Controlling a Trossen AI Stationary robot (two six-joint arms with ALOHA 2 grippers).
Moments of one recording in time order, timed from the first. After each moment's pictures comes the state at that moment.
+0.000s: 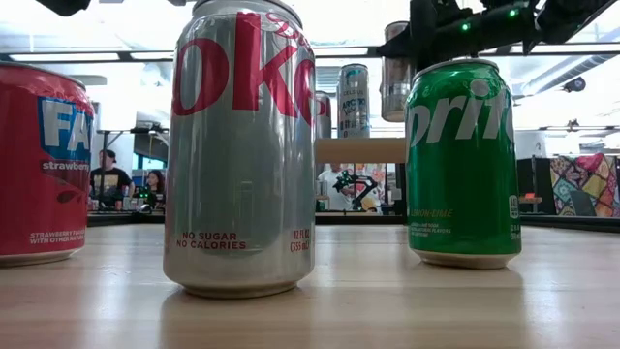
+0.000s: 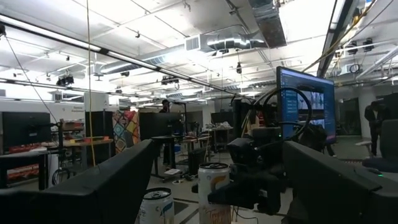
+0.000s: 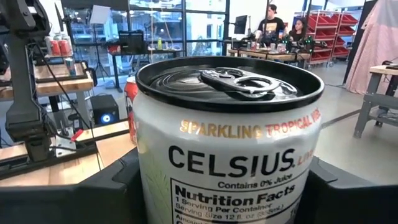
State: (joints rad) left arm -0.16 1.06 0.62 0.95 -0.54 0.31; right arm -0.32 1.05 0.60 0.49 0.21 -0.01
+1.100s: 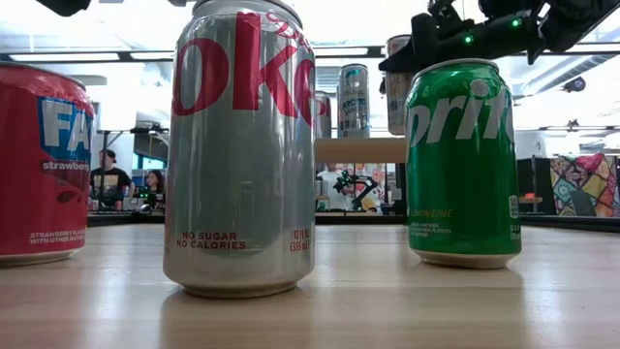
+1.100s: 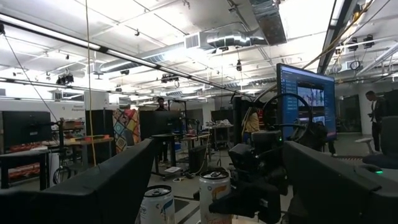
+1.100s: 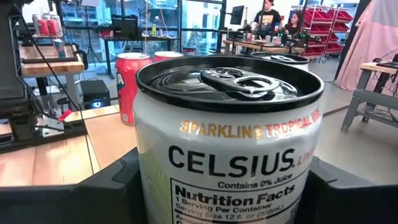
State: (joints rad) left arm -0.16 1.06 0.62 0.94 -0.54 0.31; right arm -0.32 1.05 0.56 0.49 0.23 -0.05
